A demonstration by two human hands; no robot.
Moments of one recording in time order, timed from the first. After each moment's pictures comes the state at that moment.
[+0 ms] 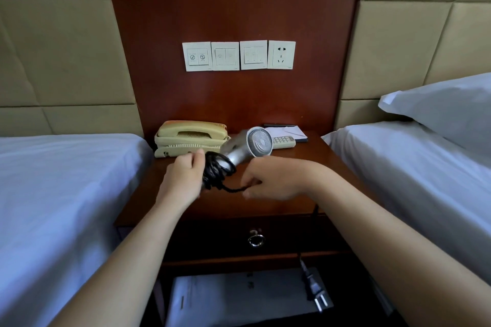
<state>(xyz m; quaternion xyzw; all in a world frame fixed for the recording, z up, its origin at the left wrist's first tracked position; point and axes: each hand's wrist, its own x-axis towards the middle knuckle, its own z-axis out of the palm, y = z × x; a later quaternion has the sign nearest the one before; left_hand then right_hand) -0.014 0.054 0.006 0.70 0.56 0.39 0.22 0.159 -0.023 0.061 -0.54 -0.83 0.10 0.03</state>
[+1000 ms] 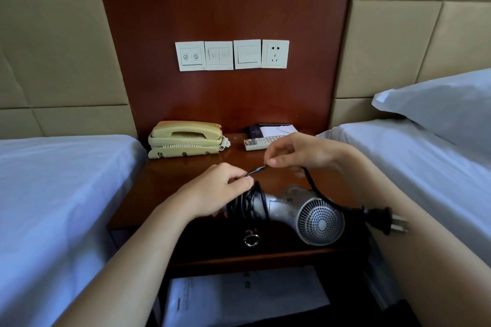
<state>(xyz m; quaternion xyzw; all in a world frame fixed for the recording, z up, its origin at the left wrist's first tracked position) 0.017 0.017 0.024 0.88 0.33 0.20 0.27 0.231 -0.013 0.064 -0.55 -0.71 0.36 0.26</state>
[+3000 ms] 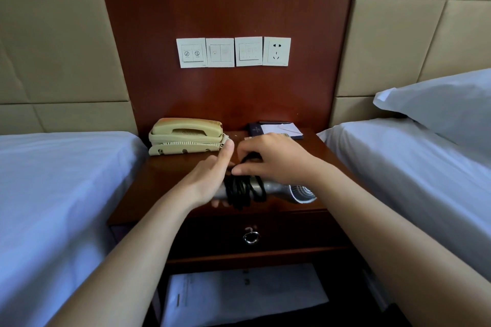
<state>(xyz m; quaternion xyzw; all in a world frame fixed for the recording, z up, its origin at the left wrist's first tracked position) 0.015 0.018 0.029 0.80 0.44 0.25 0.33 0.172 -0.024 0.064 -0.52 -0.83 -0.06 0.20</state>
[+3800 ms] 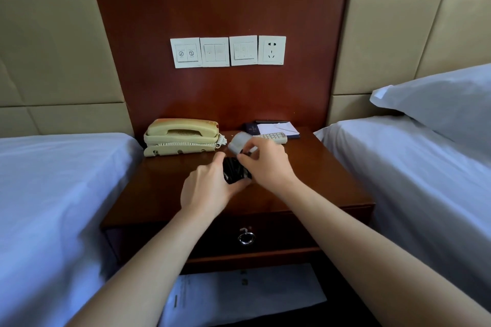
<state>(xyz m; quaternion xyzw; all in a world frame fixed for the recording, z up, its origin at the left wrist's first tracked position) 0.042 0.019 -0.002 0.78 0.55 0.29 0.04 0.166 0.001 0.023 -0.68 -0.60 0.07 0.41</state>
